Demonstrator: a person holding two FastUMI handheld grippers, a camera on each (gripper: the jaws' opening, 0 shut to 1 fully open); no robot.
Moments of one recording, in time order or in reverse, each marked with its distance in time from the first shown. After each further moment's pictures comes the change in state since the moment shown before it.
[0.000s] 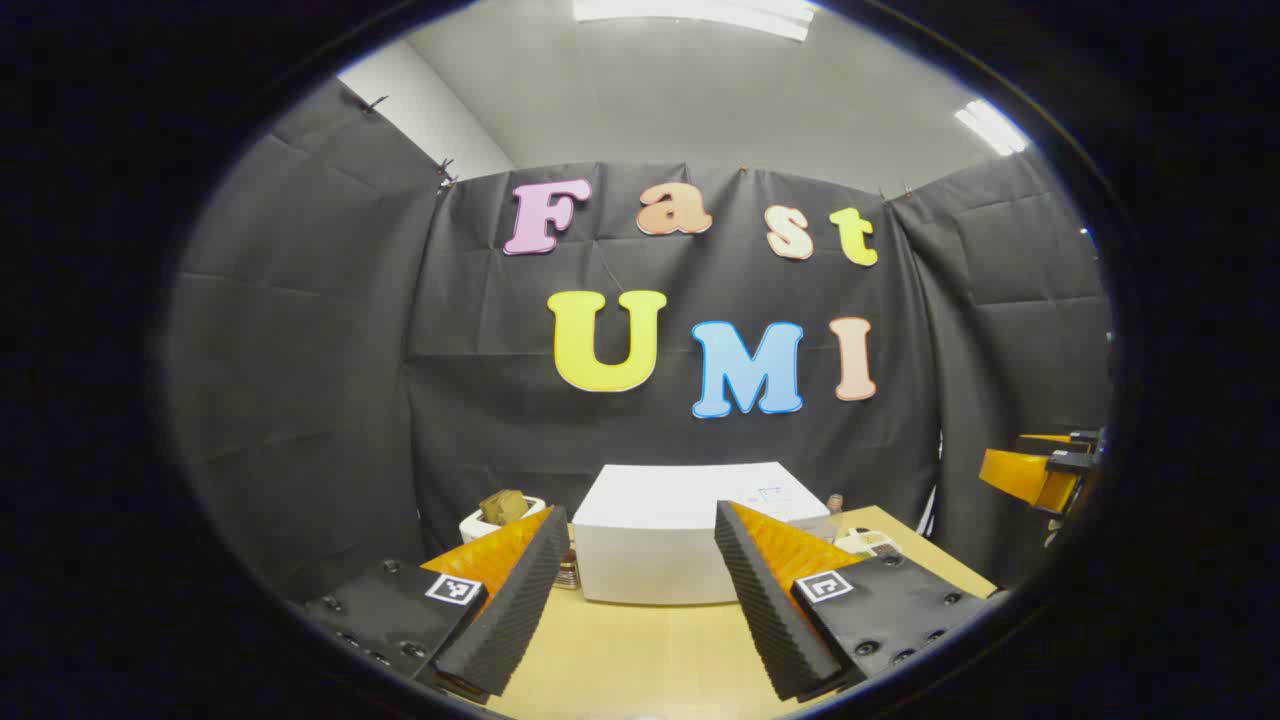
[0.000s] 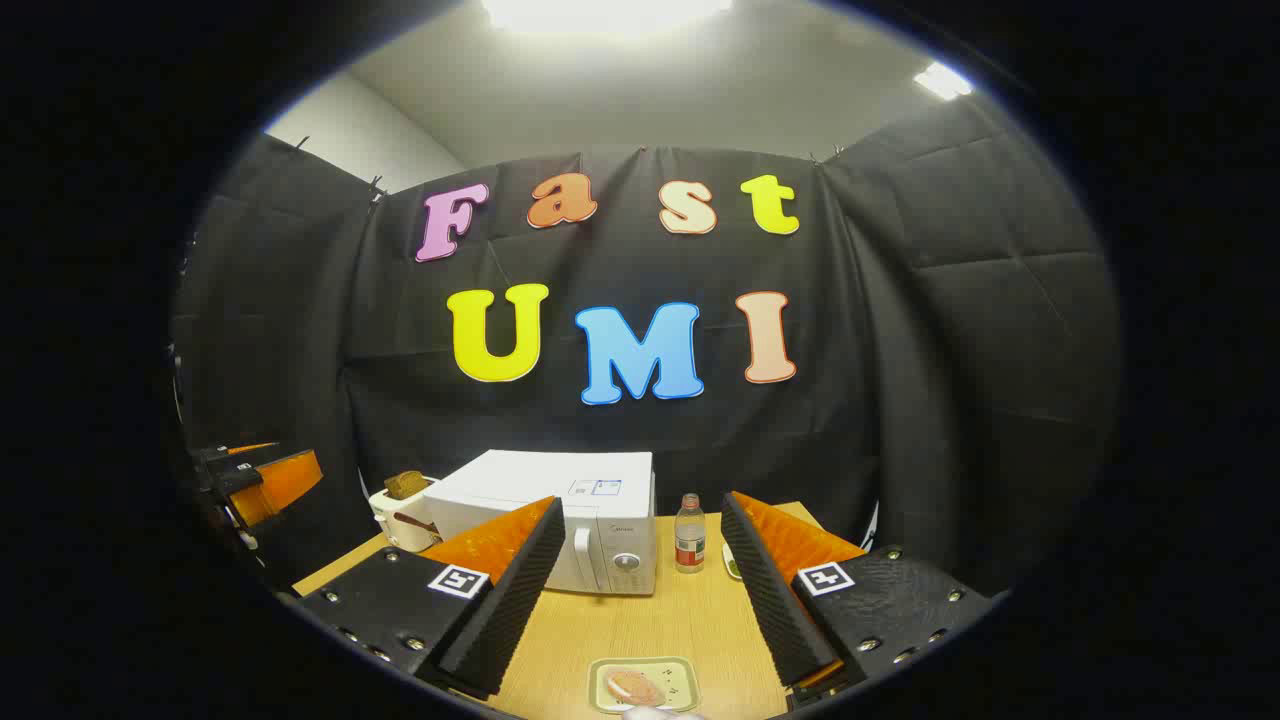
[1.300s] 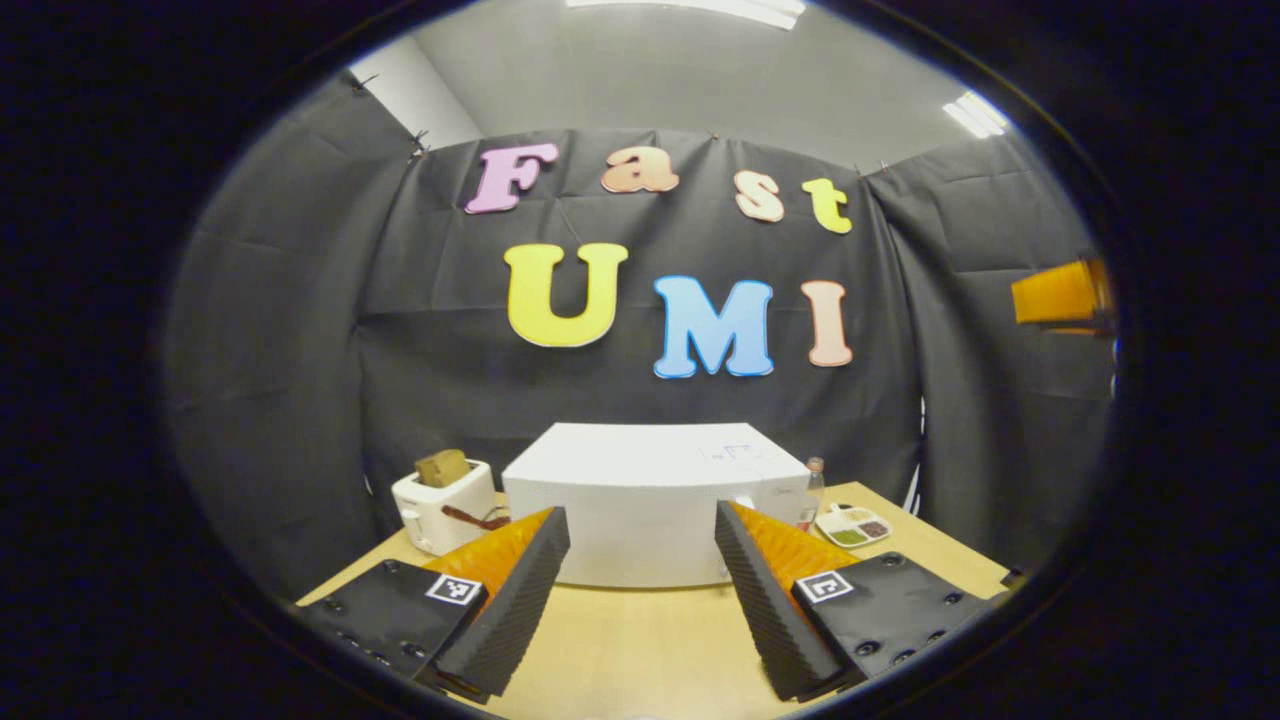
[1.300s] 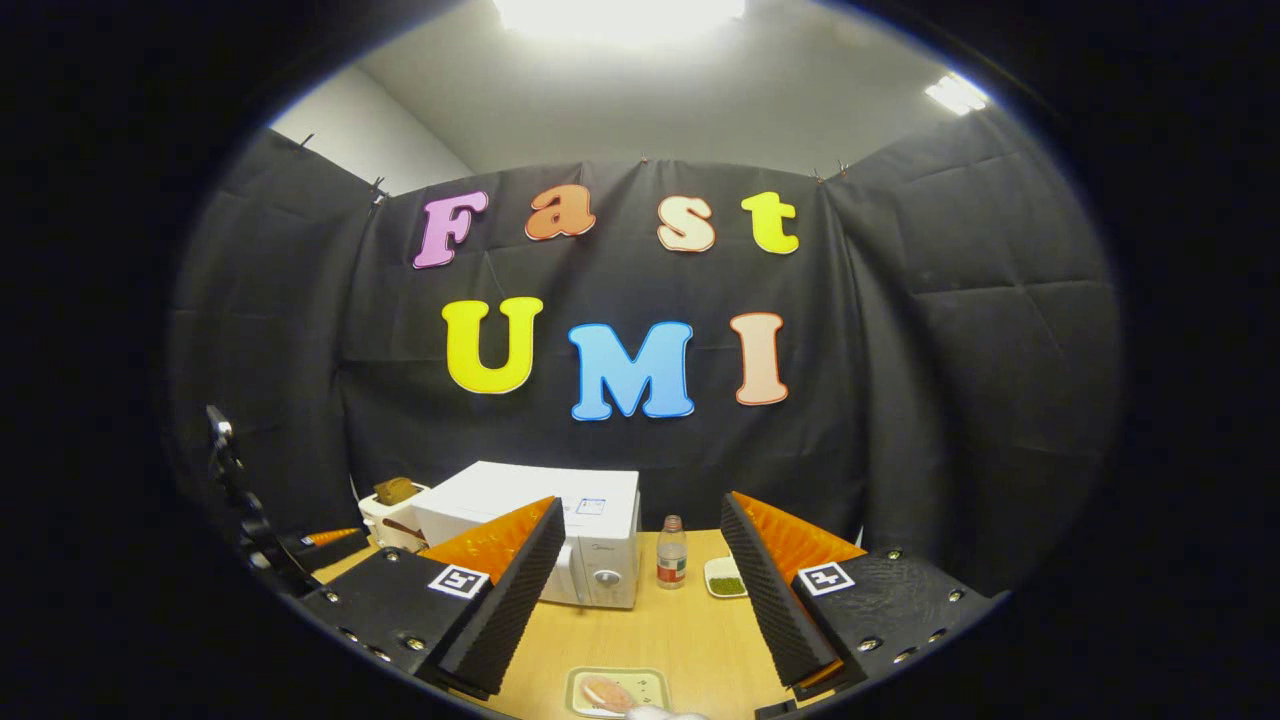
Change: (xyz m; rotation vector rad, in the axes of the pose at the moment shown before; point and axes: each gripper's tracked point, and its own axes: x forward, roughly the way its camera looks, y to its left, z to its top) left arm 0.076 -0.091 -0.141 -0.019 0.058 -0.113; right arm 0.000 -0.030 0.041 -0.061 -0.027 -0.039
